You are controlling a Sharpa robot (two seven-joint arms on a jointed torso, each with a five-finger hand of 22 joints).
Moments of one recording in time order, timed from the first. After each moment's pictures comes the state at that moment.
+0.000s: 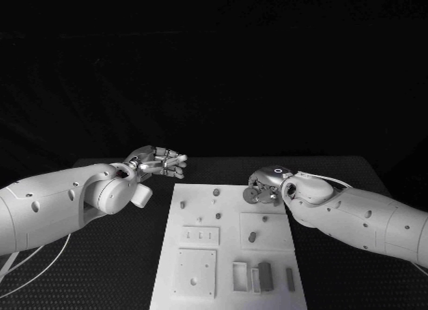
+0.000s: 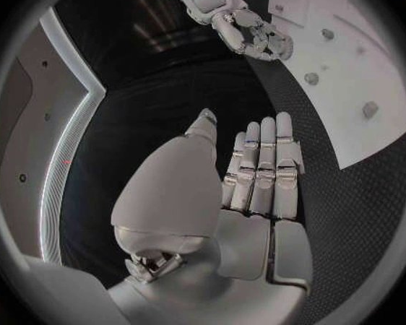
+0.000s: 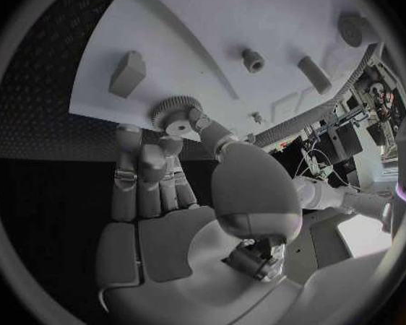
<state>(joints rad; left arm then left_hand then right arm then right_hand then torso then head) 1.37 -0.82 -0.16 1.31 -0.16 -0.16 0.18 1.46 -0.11 0.06 0.29 0.06 0.75 0.20 0.43 0.42 1.10 0.15 0.07 0.25 1.01 0.10 0.23 0.83 0.04 1.03 0.00 0.13 0.58 1.24 -0.54 -0.13 1.09 -1.67 -0.25 -0.11 1.13 -0.15 0.45 -0.29 0.05 0.86 0.13 0.27 0.50 1.07 0.03 0.97 1.10 1.23 -0.08 1.36 0.86 0.21 1.20 -0.03 0.81 1.31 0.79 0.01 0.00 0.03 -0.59</state>
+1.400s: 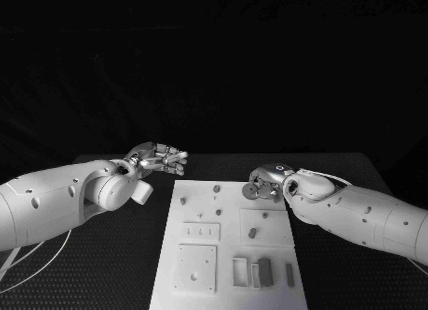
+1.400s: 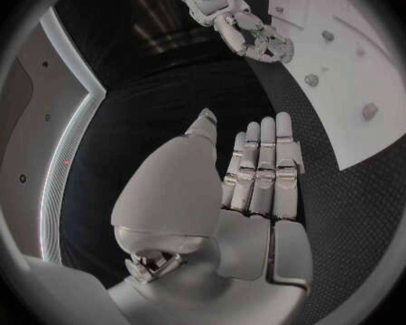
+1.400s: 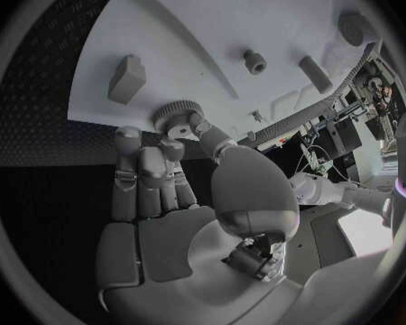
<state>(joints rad) 1.37 -0.83 -0.16 1.32 -0.17 -0.16 0.18 1.46 -0.11 0.06 0.29 0.06 0.75 0.20 0.43 0.42 1.10 0.15 0.07 0.25 1.01 0.10 0.23 0.83 0.05 1.03 0.00 0.13 0.58 1.23 -0.53 -0.13 1.05 -1.63 -0.27 -0.08 1.10 -0.02 0.48 -0.29 0.04 0.86 0.13 0.29 0.50 1.06 0.03 1.09 1.10 1.23 -0.10 1.42 0.89 0.20 1.18 -0.04 0.89 1.31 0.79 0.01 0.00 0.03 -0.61</state>
